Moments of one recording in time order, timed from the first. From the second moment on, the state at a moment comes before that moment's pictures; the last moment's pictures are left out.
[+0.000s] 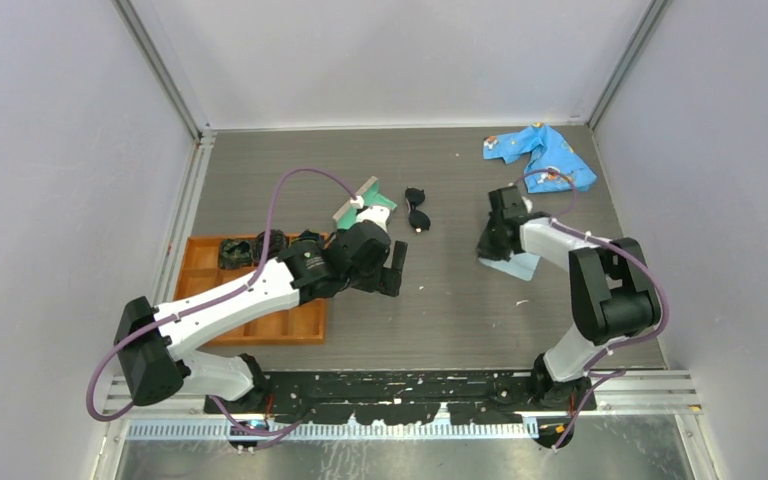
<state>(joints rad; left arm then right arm) -1.00 1.31 1.11 -0.65 -0.27 -0.60 0.17 1.64 0.89 -0.32 0.08 0.64</state>
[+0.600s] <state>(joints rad) -0.93 1.22 1.11 -0.72 -0.37 -0.60 0.76 1.63 0.90 -0.35 0.07 0.86</state>
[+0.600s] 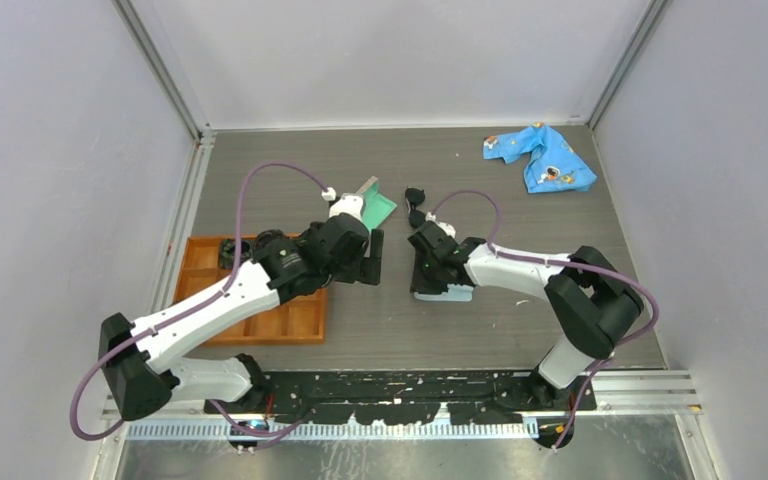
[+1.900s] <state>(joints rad) -1.00 1.73 1.10 -0.48 -0.16 -0.82 0.48 1.28 0.57 -0.40 0.09 0.86</state>
